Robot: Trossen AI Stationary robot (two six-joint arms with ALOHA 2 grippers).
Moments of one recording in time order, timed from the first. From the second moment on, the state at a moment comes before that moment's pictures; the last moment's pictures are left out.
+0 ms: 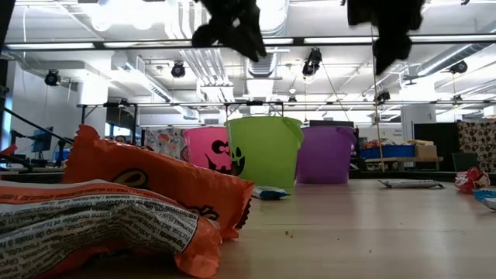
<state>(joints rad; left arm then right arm) -0.01 1.71 1.61 -0.69 -0.42 -0.49 -0.08 1.22 1.14 -1.11 -0.01 0.37</state>
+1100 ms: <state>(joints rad) -0.09 1.28 1.59 -0.82 -0.76 -0.38 -0.09 1.50 0.85 -0.95 0.01 0.20</state>
